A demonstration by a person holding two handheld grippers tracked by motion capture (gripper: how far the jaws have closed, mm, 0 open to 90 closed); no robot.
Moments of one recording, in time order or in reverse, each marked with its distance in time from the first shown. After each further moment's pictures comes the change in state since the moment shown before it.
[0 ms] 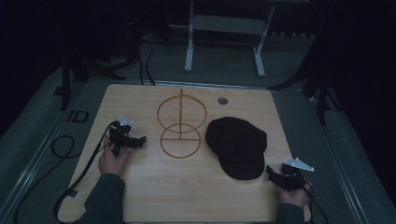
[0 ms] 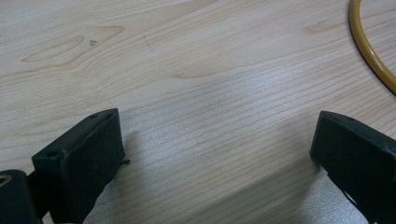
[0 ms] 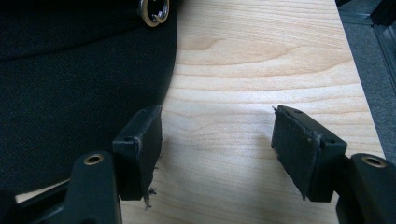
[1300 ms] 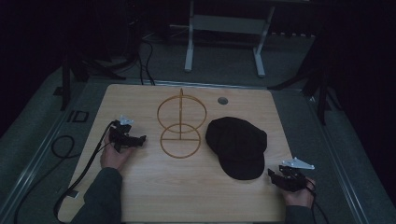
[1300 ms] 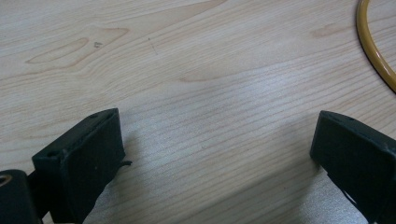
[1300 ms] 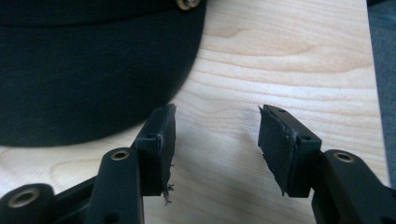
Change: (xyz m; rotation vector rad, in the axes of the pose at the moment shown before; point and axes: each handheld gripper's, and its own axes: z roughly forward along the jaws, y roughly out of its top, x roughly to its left) left arm 0.002 0.002 0.002 -0.001 0.008 -0.007; right arm 0.000 0.008 -0.015 0.070 0.072 -0.140
